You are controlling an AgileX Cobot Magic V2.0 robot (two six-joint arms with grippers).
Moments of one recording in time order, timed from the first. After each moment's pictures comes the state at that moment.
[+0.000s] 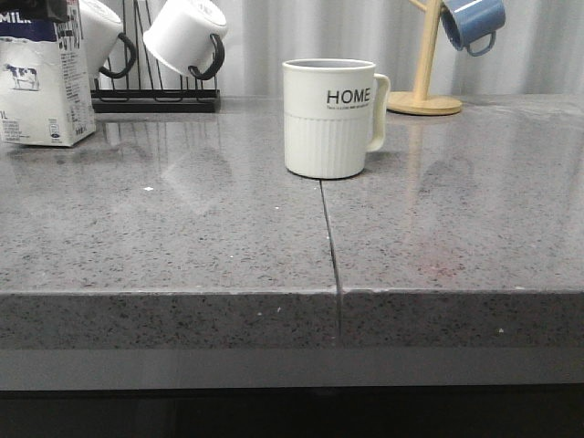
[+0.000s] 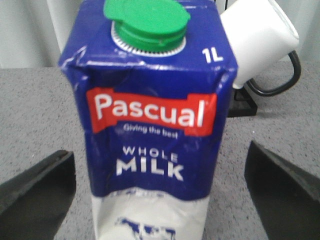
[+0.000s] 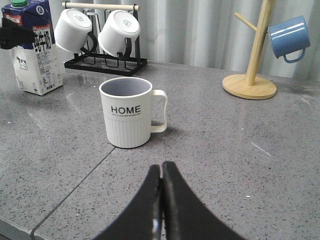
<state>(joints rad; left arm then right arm) -0.13 1.61 -1.09 -0.06 -0.17 0.08 0.37 0.30 -0.33 0.03 0.18 0.01</state>
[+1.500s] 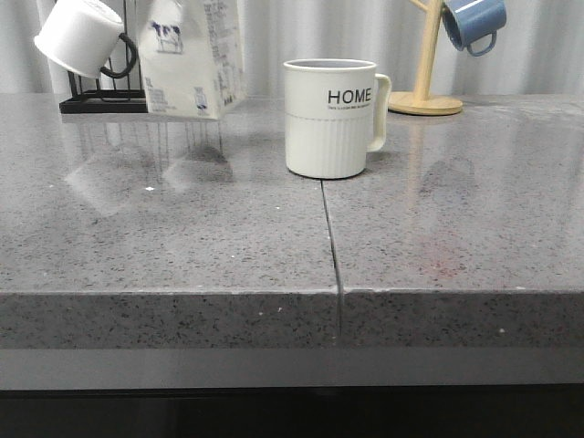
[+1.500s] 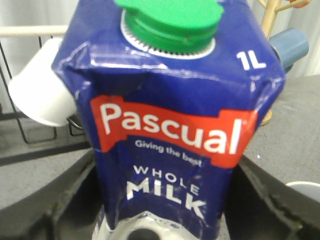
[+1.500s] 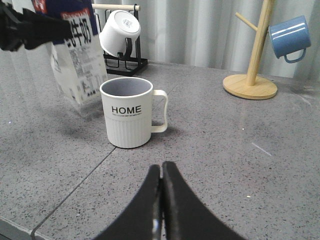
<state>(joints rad) -0.52 1.56 -1.04 -0.16 -0.32 0.08 0.37 0.30 -0.33 0.03 0.18 0.01</state>
